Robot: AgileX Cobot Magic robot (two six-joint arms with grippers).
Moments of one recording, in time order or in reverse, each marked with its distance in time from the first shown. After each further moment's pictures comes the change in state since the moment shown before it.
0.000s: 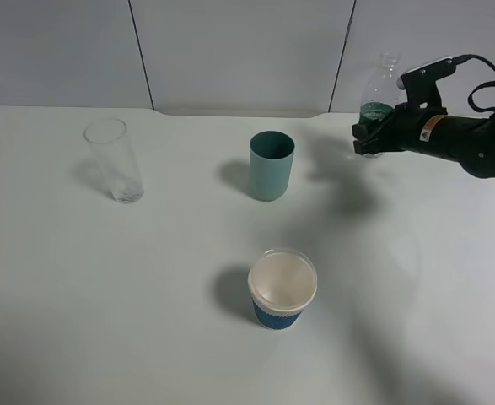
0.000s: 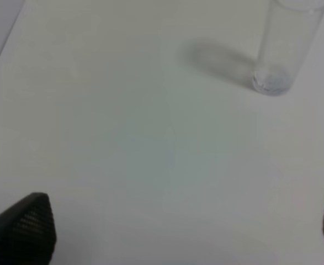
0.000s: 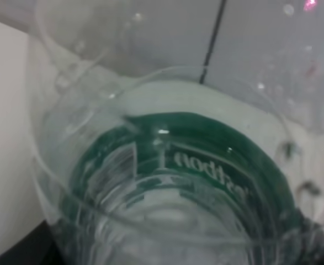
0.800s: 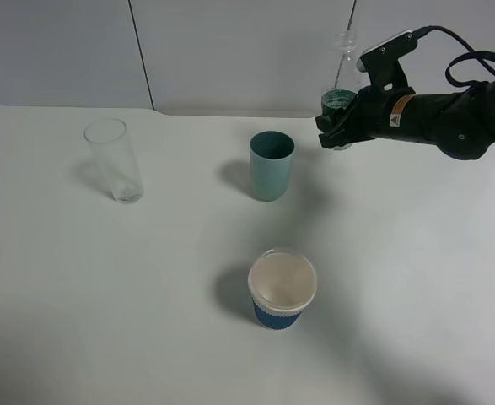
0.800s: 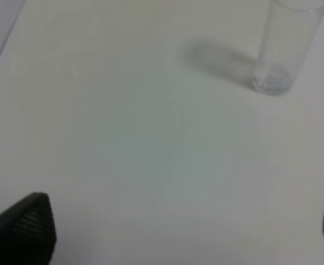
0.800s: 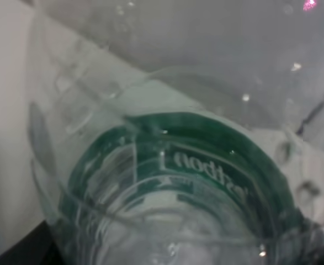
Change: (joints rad) left arm 0.000 0.000 0.000 0.001 0.000 0.000; right arm 0.179 -0.115 0.000 -0.052 0.151 0.070
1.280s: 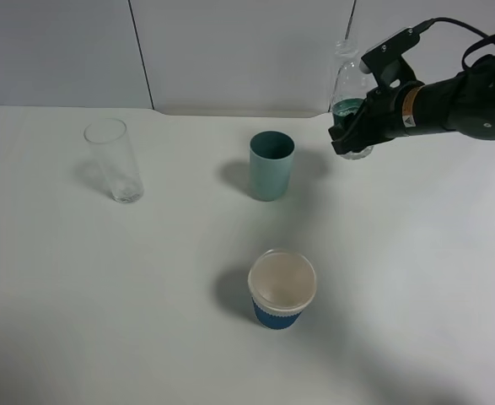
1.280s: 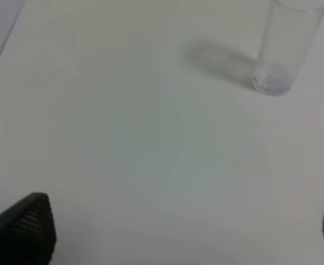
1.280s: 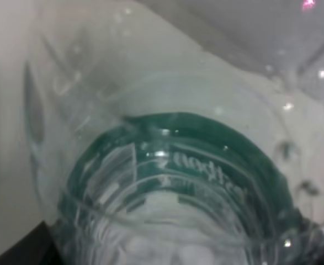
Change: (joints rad) left arm 0.000 0.000 0.000 0.000 0.000 0.000; right arm 0.002 -0.102 -0.028 -0.379 0.274 0.315
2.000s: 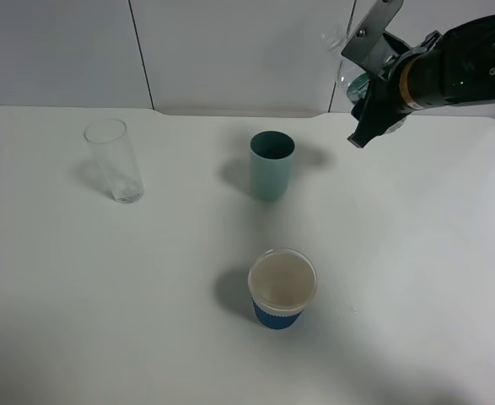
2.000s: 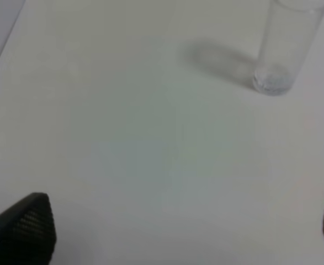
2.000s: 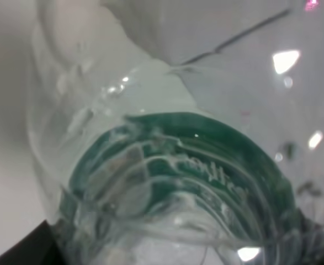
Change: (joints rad) left arm 0.000 0.000 0.000 0.000 0.000 0.000; right arm 0.169 -0.100 -0.040 -0.540 0.433 0.237
